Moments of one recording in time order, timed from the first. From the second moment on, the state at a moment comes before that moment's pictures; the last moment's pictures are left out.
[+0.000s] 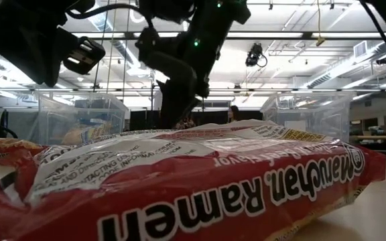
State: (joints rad) left arm -0.41 1.27 0.74 -0.38 0.02 -0.03; right arm 0.15 2.16 1.71 -0.66 0.23 0.25
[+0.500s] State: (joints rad) left arm -0.41 1.27 0.75 -0.27 0.03 0.05; right arm 0.37 2.14 1.72 -0.77 0.44 0.23
